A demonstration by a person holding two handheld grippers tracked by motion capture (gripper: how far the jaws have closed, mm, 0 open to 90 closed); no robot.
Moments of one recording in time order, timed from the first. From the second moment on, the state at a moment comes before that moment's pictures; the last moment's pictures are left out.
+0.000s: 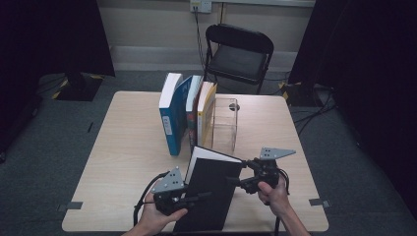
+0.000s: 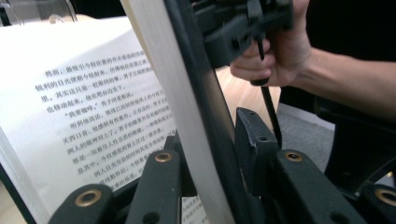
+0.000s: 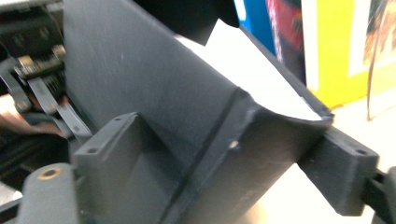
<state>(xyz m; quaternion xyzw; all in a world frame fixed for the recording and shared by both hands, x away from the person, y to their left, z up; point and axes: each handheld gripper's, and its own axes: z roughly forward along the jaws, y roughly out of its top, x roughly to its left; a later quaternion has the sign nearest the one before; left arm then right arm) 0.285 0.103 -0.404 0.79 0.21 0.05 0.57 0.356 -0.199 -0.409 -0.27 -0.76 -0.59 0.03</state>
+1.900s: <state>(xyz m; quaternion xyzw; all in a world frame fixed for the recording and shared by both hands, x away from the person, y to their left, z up) 0.301 0.154 -0.437 0.79 0.29 0.08 0.53 0.316 -0.130 -0.411 -0.19 -0.80 -0.56 -0.06</state>
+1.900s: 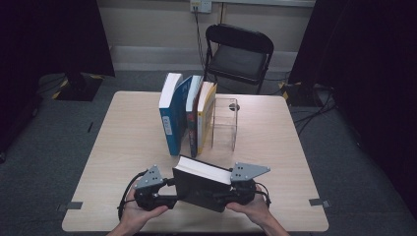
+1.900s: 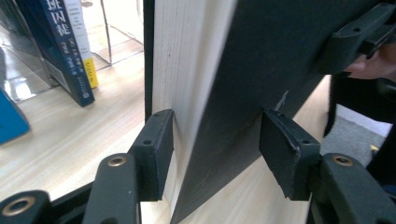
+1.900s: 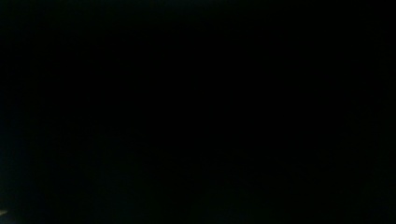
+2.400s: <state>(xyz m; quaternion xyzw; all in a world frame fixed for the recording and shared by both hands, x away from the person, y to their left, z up) 0.306 0.155 -0.440 0.79 0.29 0.06 0.54 0.301 -0.125 -0.413 -0.19 -0.80 -0.56 -0.09</state>
